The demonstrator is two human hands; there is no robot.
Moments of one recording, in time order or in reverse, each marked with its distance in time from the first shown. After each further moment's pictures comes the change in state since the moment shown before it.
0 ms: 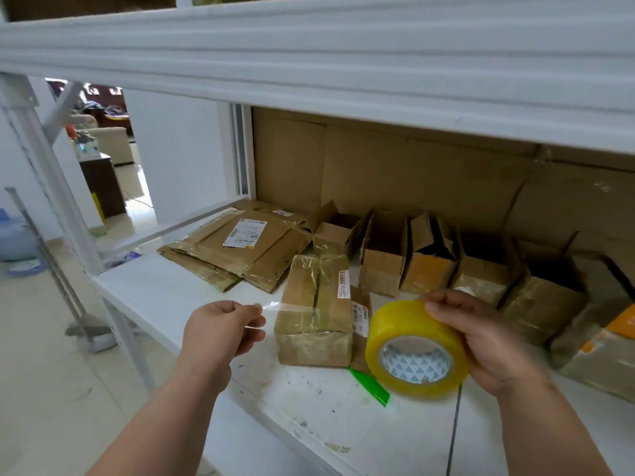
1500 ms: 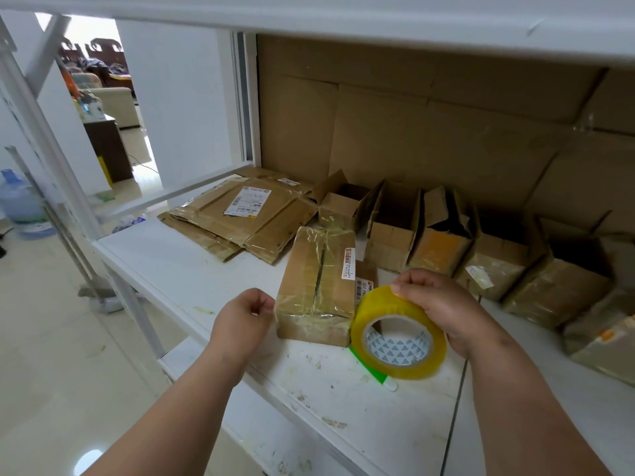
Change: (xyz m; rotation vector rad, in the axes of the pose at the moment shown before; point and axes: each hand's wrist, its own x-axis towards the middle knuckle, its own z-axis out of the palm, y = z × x) left_hand 0.017 -0.054 0.019 0.401 -0.087 0.145; right_hand 0.043 0.016 0.024 -0.496 -0.023 0.096
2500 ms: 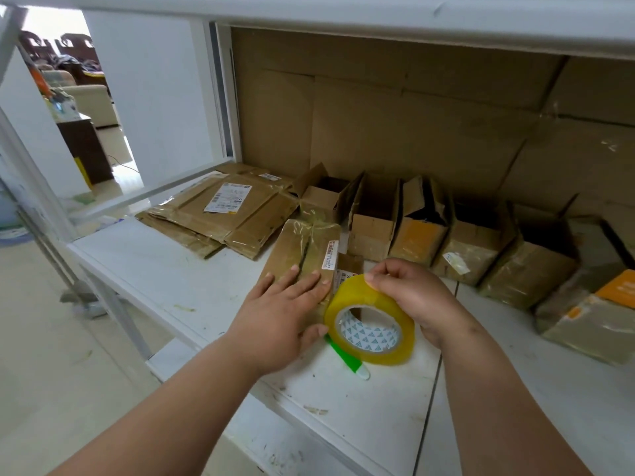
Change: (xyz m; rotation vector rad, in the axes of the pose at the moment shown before) left_hand -0.011 0.028 0.030 1.019 -0.321 0.767; right_hand -0.011 -0.005 0.003 -0.022 0.002 -0.006
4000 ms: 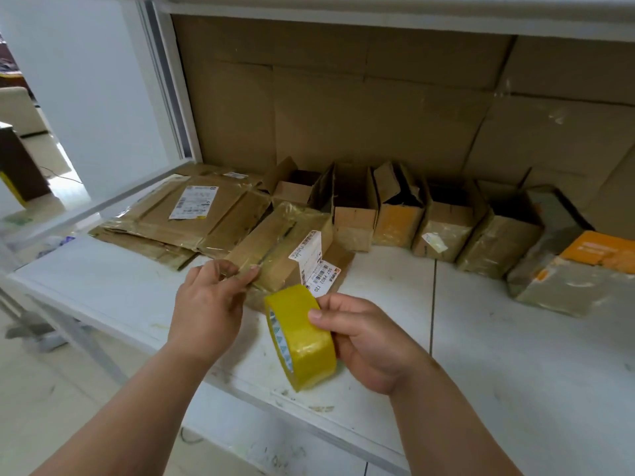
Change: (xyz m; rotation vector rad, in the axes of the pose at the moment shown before) left_hand 0.005 -0.079 0.025 -0.185 0.583 -0.099; right_hand -0.046 -0.001 0.072 0.715 -0.282 0.144
